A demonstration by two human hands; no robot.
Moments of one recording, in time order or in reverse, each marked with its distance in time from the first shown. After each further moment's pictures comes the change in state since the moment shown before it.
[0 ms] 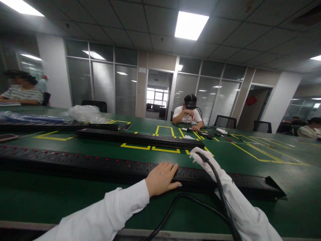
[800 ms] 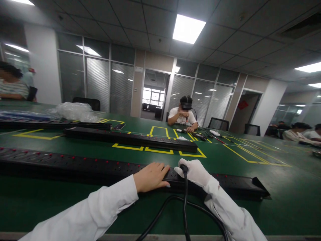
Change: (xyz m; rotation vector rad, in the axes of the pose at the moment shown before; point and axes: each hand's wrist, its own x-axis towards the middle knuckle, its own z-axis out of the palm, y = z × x) left_hand 0.006 -0.013 -0.006 0.093 -0.095 0.135; right_hand -0.013 0.005 0.022 -0.575 -0.104 -0.093
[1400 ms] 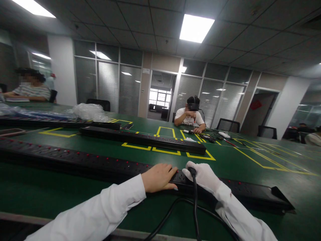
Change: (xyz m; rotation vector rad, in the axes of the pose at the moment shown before) left_hand -0.002 -0.003 -0.004 -0.078 -0.001 0.004; right_hand -0.001 -0.007 -0.002 0.012 0.009 0.038
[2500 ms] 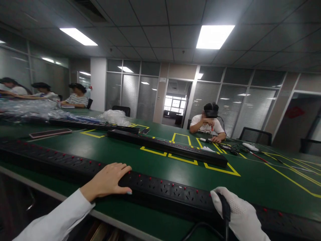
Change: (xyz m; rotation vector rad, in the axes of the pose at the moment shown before) left_hand -0.196 -0.079 -0.033 0.076 -0.095 -0.591; right_hand -0.049 -0.014 0.008 0.005 0.379 0.012
